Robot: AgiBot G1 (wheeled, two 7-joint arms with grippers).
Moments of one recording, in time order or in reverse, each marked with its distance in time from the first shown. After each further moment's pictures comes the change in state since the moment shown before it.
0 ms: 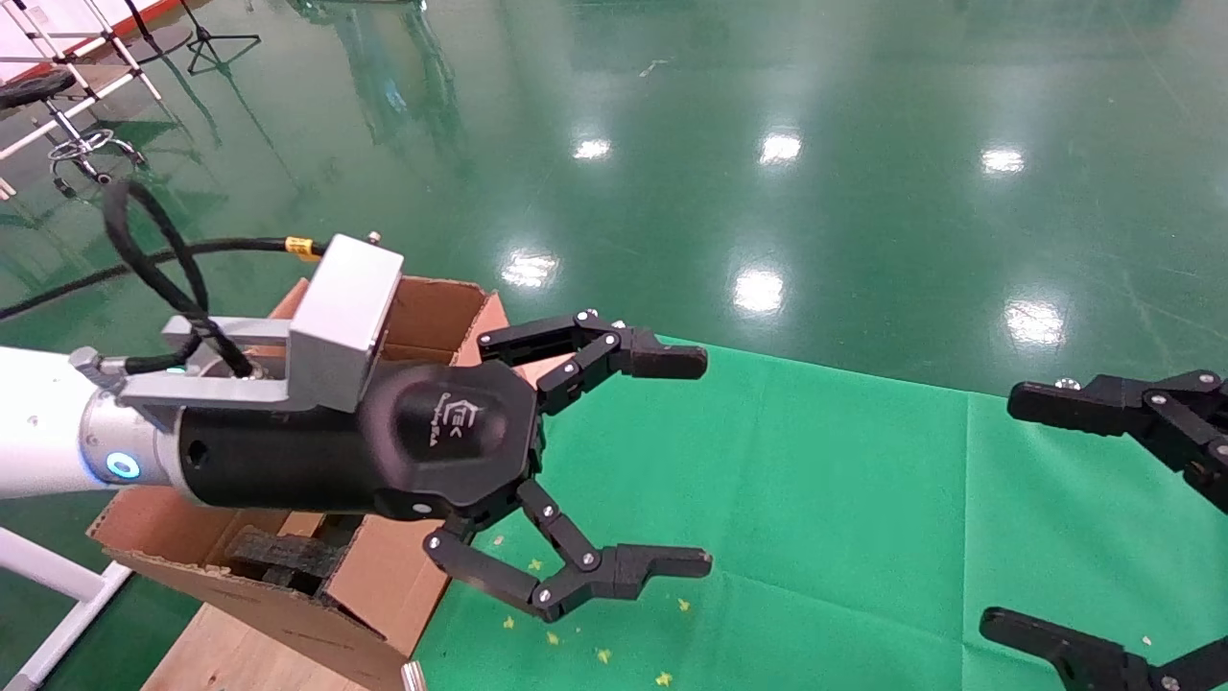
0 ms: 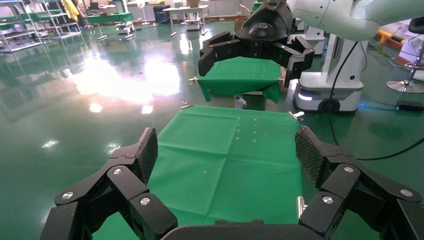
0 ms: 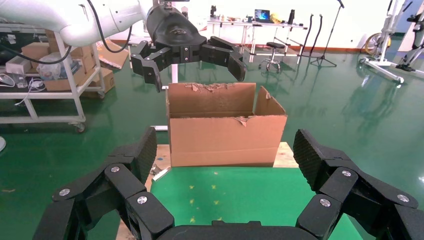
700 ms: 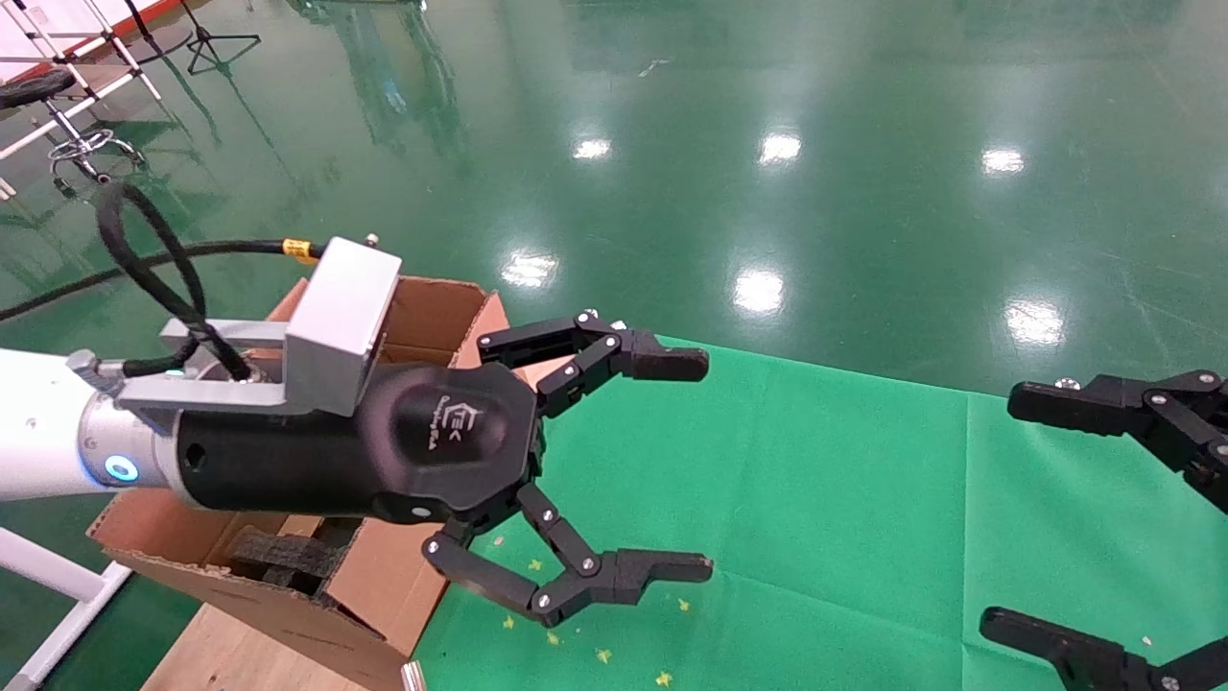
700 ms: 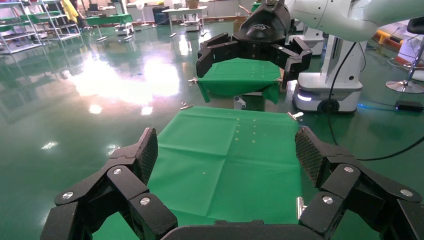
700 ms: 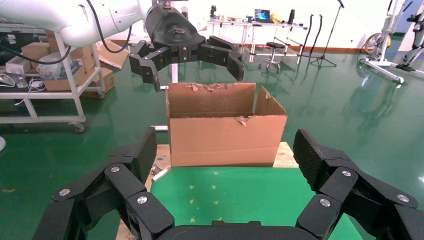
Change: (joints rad) left arm 0.007 0.000 -0.006 -0.008 -0.004 0.000 0.002; right arm 0.000 0.000 0.000 0.000 0.000 0.000 0.000
